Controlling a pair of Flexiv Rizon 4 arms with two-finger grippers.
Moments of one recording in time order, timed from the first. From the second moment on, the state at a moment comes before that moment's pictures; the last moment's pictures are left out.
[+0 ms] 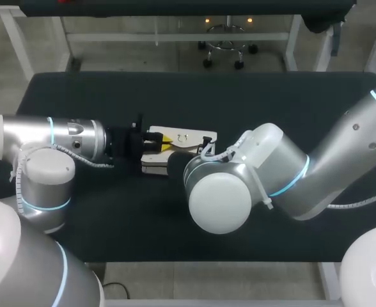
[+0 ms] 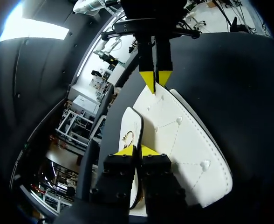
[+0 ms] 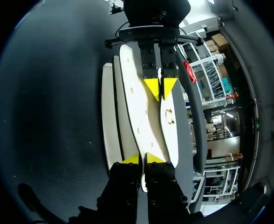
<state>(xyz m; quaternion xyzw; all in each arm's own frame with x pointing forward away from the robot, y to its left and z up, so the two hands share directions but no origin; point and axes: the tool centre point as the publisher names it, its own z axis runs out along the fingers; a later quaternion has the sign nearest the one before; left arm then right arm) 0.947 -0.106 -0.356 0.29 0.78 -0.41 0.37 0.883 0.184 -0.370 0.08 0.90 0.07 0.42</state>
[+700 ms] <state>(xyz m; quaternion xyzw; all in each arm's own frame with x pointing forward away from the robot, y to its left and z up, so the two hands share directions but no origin) 0.943 -0.101 -0.342 0.32 0.76 -0.36 0.43 0.883 0.186 -0.369 0.08 0.90 0.07 0.42</state>
